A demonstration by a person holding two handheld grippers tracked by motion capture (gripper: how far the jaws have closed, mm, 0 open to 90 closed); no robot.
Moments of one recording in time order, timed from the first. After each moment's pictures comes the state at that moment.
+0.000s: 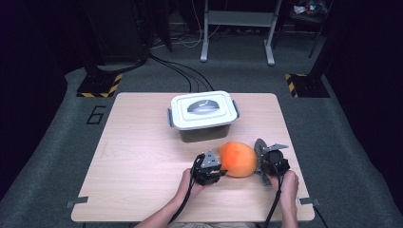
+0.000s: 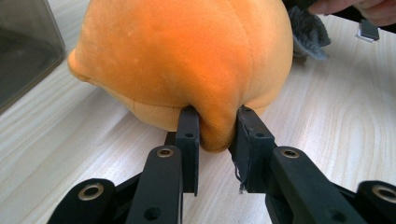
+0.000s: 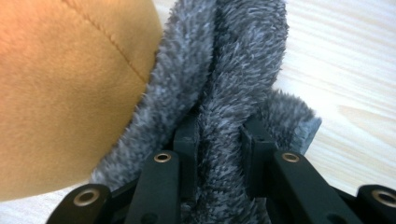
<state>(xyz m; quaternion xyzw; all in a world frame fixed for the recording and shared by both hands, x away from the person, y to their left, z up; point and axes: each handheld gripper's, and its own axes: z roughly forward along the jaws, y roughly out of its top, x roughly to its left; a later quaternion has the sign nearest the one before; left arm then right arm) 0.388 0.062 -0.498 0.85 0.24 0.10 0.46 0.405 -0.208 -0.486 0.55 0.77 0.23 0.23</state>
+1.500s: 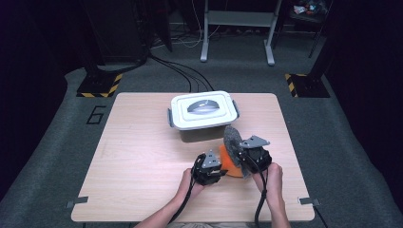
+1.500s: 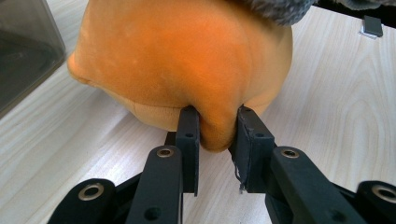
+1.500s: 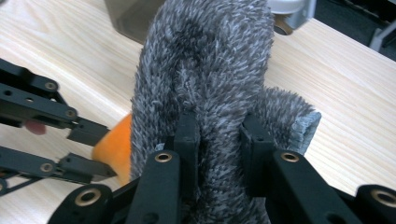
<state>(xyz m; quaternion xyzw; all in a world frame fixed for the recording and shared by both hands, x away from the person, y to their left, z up) 0.388 0.061 -0.497 0.85 0.24 0.11 0.45 0.379 -0.130 -0.412 0.41 0.81 0.31 0.27</state>
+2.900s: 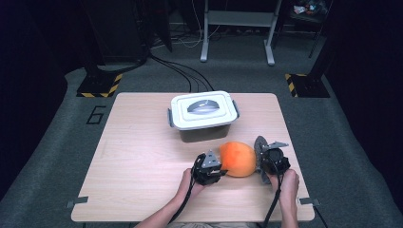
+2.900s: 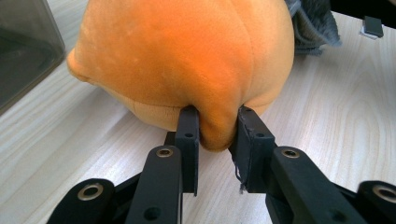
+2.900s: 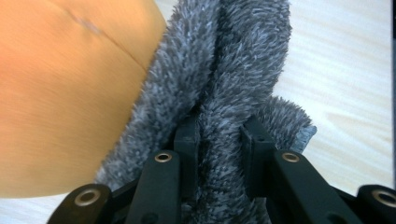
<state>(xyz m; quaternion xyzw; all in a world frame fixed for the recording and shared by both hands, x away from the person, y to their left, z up) 0.389 0.061 -0.499 0.85 0.24 0.10 0.46 0.403 -0.201 -0.474 0.54 0.77 0.22 0.23</state>
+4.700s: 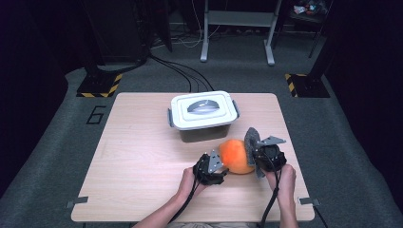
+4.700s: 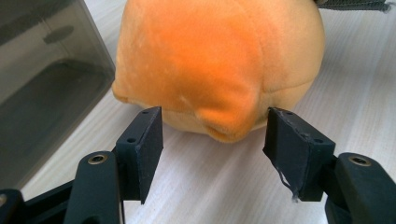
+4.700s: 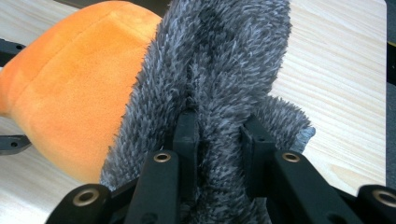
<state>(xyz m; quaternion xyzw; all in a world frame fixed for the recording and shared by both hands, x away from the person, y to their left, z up) 0.385 0.050 -0.496 0.85 0.22 0.22 0.42 0.393 -0.177 -0.433 0.49 0.79 0.28 0.25</state>
